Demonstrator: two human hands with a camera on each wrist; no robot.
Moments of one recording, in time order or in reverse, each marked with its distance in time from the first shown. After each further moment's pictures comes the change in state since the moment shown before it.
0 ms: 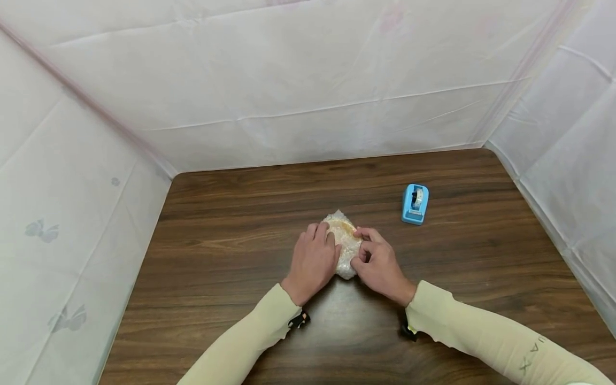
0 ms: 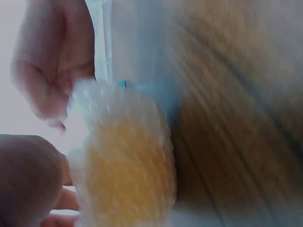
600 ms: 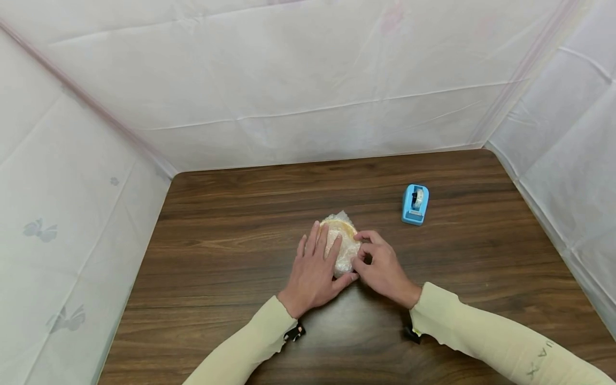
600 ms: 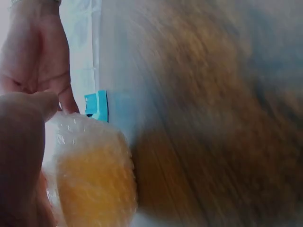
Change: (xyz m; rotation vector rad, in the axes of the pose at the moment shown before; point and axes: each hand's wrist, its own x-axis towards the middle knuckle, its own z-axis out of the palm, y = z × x) left_hand -0.028 0.006 0.004 -0.250 -0.321 -0.059; right_hand -0.002 -0.004 -0.007 -0.046 -0.094 0.049
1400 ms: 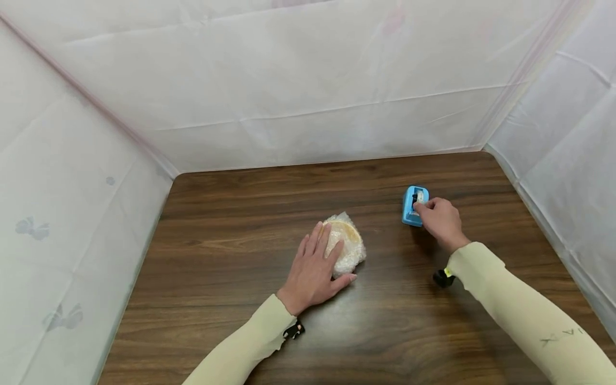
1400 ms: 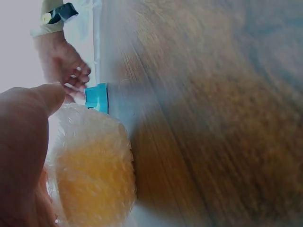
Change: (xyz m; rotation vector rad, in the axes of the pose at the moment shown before) left_hand 0.005 -0.005 0.004 -0.033 0.003 0.030; right_hand 0.064 0.078 -0.117 -0.108 0.036 0.542
